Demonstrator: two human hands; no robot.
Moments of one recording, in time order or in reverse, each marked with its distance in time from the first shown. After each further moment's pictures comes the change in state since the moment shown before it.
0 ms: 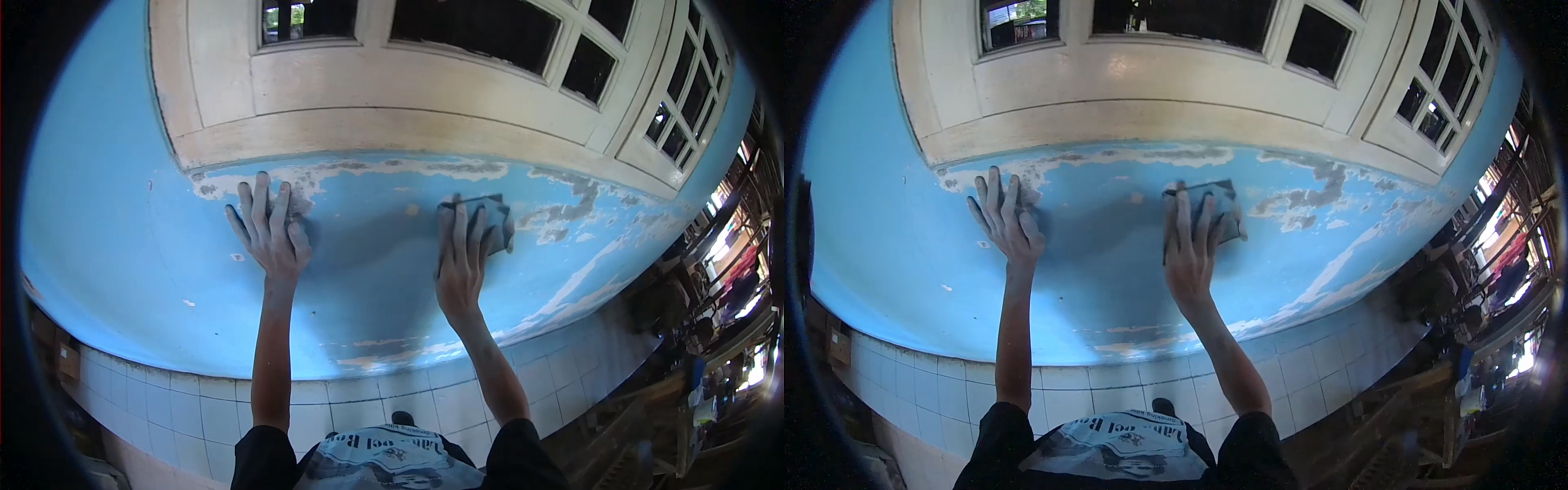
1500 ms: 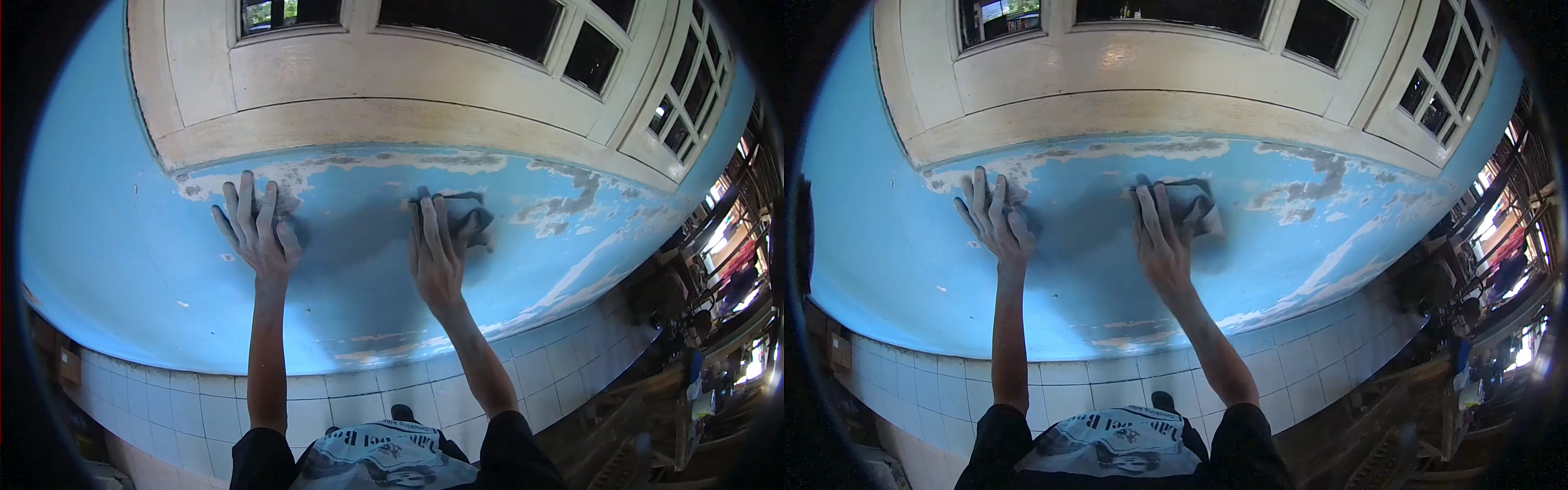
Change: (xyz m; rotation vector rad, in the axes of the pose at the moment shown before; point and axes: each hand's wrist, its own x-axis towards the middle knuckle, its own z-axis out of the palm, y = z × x) left_hand -0.001 0.000 0.000 -0.011 0.036 0.011; right_hand 0.002 -0.016 0.014 0.164 0.075 -0.087
